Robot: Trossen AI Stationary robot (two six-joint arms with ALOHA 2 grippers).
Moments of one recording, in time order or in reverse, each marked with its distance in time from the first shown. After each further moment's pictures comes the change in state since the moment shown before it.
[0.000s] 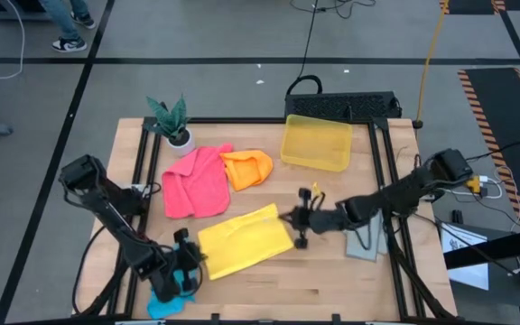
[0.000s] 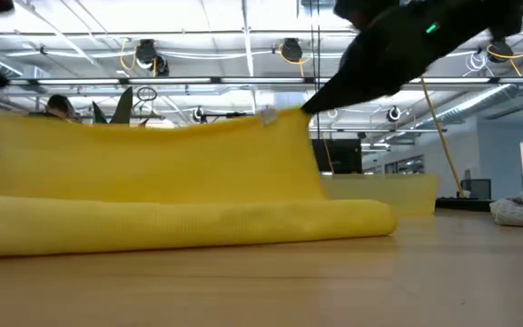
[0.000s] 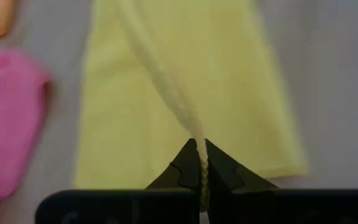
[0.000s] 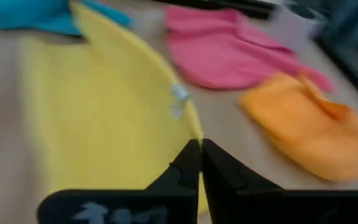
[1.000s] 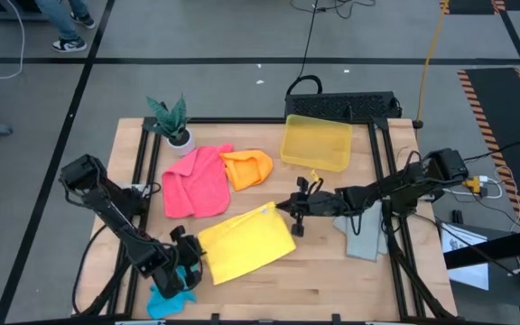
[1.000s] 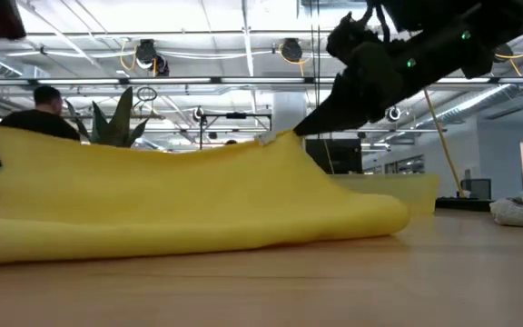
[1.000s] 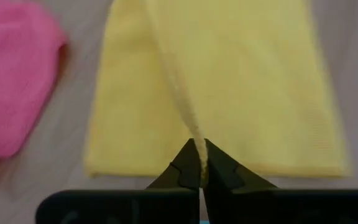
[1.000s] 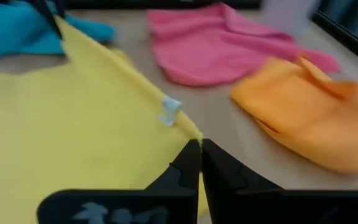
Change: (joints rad) left arm 0.023 0.001 -0.012 -0.059 0.030 -0.207; right arm -0.172 0.031 -0.109 0.236 -0.175 0.036
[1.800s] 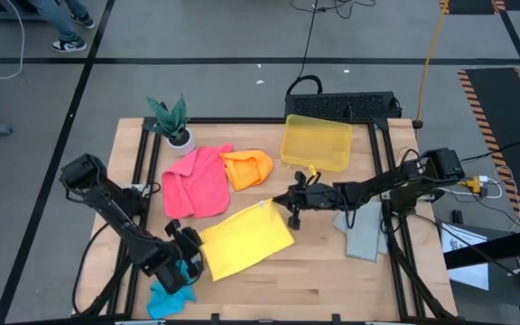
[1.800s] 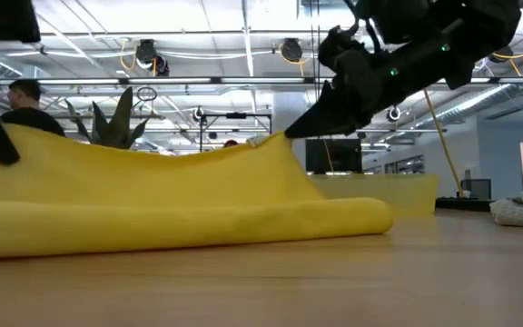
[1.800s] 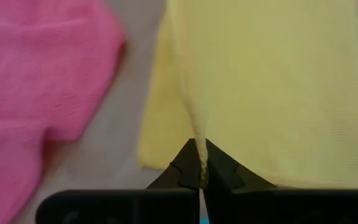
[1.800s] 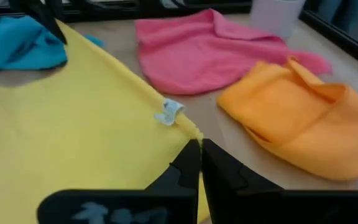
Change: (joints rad) left arm 0.033 -0.006 0.058 -0.217 0.008 -0.129; right arm -0.076 0.032 0.000 0.060 -0.046 0.003
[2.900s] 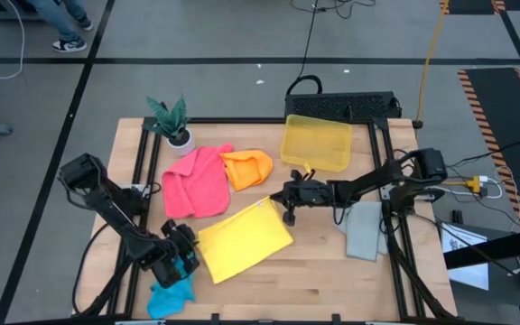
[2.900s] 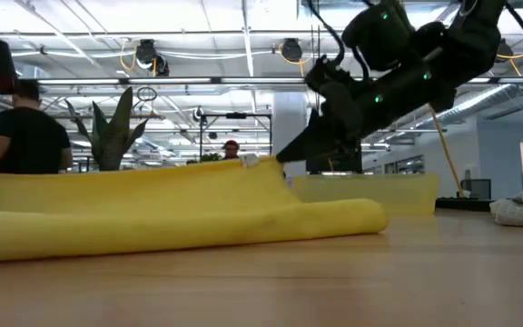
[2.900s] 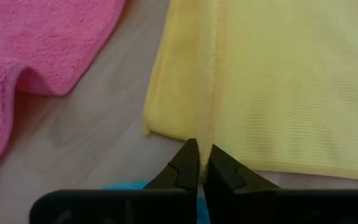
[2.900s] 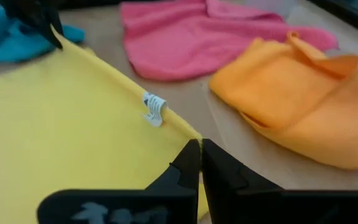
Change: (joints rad) left arm -0.037 -0.007 -0.215 0.196 0.030 -0.140; right arm -0.082 0.141 0.000 0.112 -0.052 0.021
